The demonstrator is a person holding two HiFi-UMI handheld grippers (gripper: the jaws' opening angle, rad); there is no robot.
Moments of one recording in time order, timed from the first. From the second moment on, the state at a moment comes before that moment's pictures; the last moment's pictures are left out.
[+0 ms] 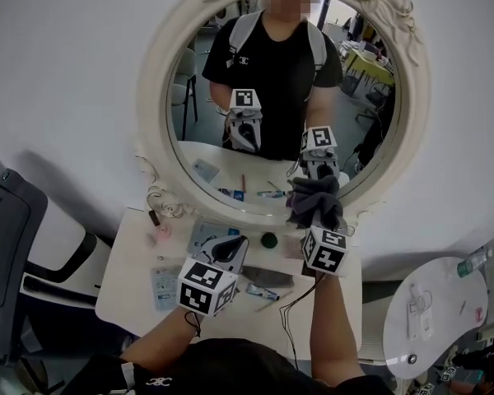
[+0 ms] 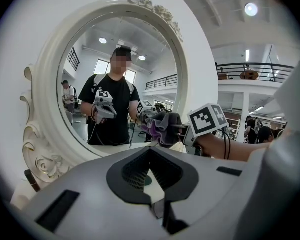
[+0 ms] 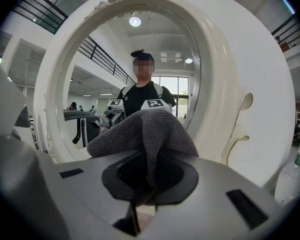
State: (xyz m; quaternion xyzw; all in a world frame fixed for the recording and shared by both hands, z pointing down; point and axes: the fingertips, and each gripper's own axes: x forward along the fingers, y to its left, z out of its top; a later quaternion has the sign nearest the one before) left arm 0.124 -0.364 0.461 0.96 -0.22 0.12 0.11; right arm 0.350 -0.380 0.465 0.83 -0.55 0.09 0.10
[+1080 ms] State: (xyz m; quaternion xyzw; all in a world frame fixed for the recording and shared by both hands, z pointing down) left arm 0.110 -0.346 0.451 0.97 -0.22 0.11 0.10; right arm 0.287 -0.391 0.071 0.78 -0.60 -0.18 -0.07
